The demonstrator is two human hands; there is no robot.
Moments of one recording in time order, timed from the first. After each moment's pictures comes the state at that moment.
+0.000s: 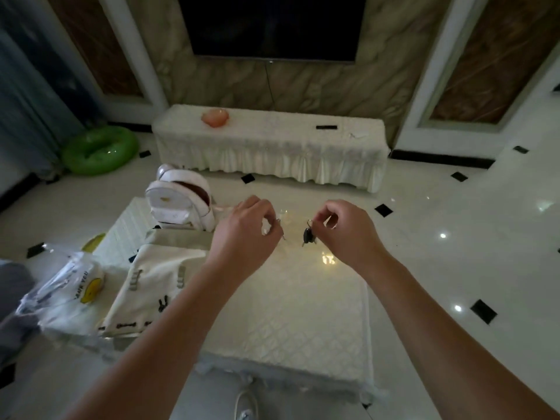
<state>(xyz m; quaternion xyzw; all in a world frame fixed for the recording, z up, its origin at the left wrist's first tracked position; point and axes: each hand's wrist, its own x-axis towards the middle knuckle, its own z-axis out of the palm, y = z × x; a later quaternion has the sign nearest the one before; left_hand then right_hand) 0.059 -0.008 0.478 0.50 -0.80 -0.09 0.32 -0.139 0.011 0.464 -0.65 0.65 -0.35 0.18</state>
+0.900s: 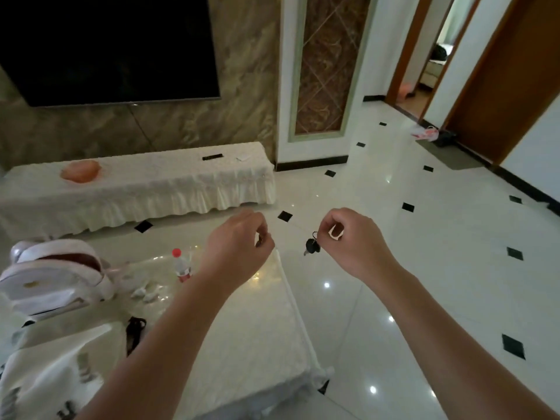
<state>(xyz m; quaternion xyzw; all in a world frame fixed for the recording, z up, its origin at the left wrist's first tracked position) -0.048 0.020 0.510 0.31 -0.90 -0.13 0.27 -0.223 0.154 0.530 -0.49 0.79 -0.35 0.06</state>
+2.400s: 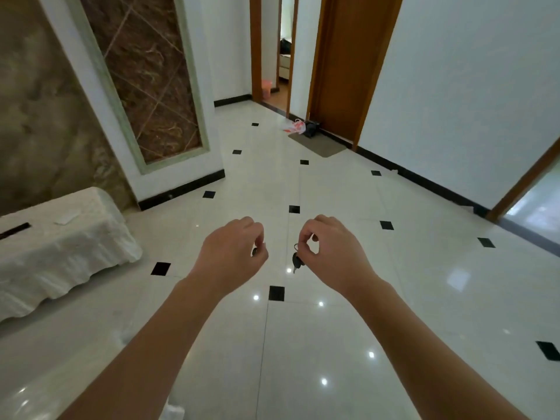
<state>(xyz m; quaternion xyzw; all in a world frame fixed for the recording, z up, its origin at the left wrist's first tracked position) -0.579 0.067 0.505 0.06 -0.97 -0.10 0.19 -0.669 0.252 0.515 -0.37 0.88 -0.28 -0.07</state>
